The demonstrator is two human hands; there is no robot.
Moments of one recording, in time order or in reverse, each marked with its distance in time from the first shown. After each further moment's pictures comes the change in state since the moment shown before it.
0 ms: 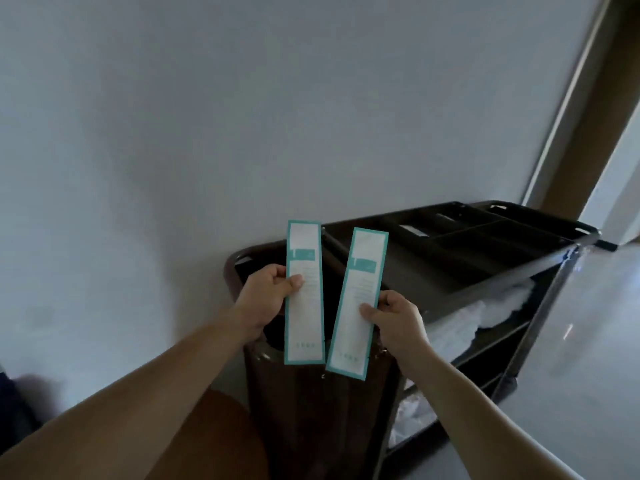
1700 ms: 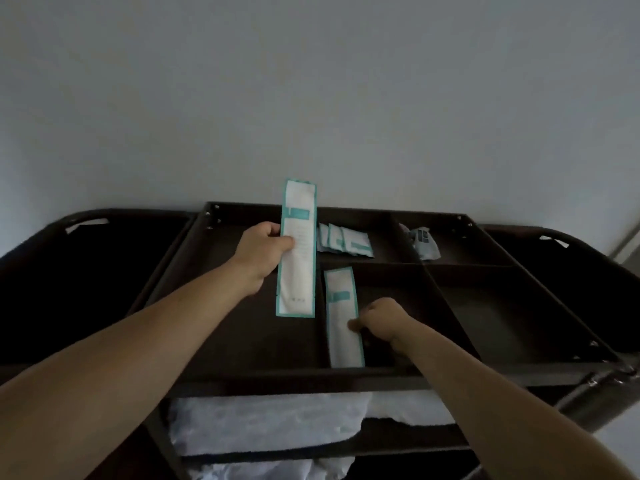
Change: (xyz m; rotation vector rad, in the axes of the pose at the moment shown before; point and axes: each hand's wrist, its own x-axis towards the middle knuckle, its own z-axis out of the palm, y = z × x) left_hand 0.265 0.038 0.422 0.032 0.479 -0.110; right_hand 0.445 0.103 -0.318 -0.598 -0.637 0.198
